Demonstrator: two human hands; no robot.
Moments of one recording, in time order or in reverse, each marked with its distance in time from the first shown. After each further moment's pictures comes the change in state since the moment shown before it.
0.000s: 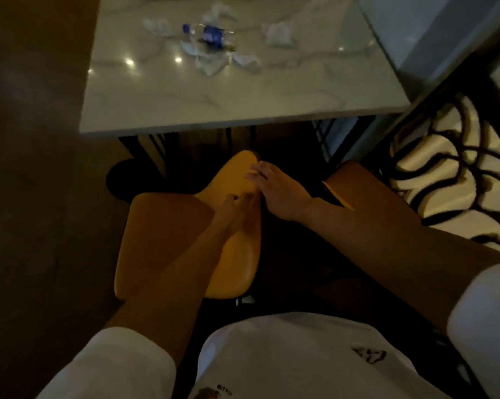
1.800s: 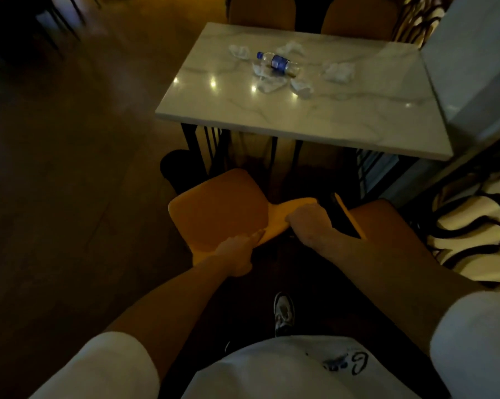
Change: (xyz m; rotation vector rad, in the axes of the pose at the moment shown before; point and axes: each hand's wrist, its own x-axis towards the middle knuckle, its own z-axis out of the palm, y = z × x) left_hand -0.129 -0.062 0.066 0.837 -0.070 0.166; right_hand -0.092 0.018 0.036 -0.487 -0.198 -0.042
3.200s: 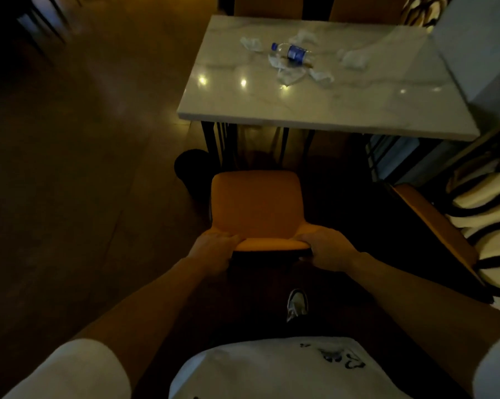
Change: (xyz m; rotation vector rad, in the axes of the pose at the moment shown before) left_hand -0.053 -0.206 -0.014 0.264 0.170 0.158; right_hand -0.008 -0.132 0.001 0.399 -0.035 -0.045
